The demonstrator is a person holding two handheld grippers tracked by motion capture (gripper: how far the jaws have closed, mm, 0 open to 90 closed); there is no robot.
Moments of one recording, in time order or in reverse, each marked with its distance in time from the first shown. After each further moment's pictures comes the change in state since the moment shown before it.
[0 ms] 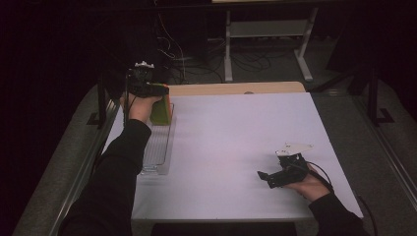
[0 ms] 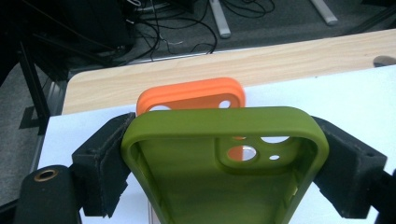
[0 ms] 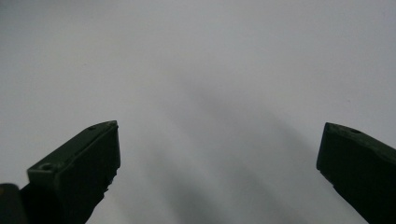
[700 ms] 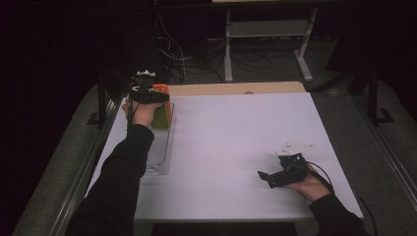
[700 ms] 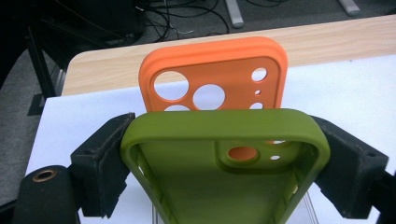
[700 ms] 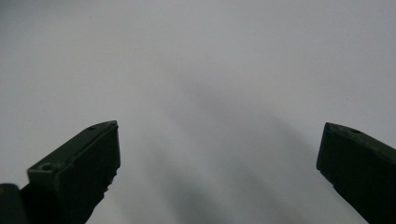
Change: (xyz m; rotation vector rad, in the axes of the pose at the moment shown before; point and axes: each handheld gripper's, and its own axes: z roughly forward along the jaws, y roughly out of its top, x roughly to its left) left arm 0.004 -0.020 0.029 0.023 0.047 -0.015; right arm -0.001 -0.001 -0.001 0.000 -0.003 0.009
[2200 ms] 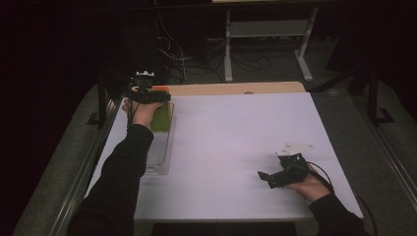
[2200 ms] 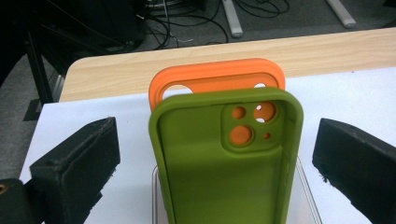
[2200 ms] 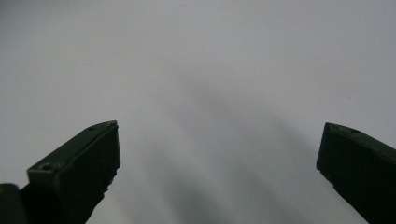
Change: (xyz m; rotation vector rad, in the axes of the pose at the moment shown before) left arm 0.005 -0.002 0.005 -0.036 -0.016 -0.017; right arm 0.000 0.000 0.000 0.003 0.005 0.003
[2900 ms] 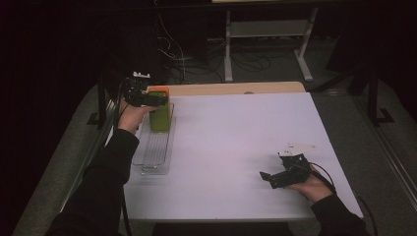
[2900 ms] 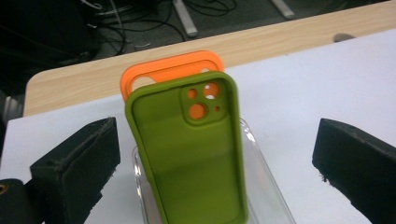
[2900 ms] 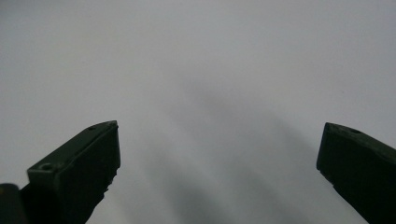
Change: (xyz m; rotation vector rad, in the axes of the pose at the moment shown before) left arm 0.009 -0.005 -0.037 -0.013 -0.209 0.097; right arm -0.004 -0.004 -0.004 -0.003 -0.004 0.000
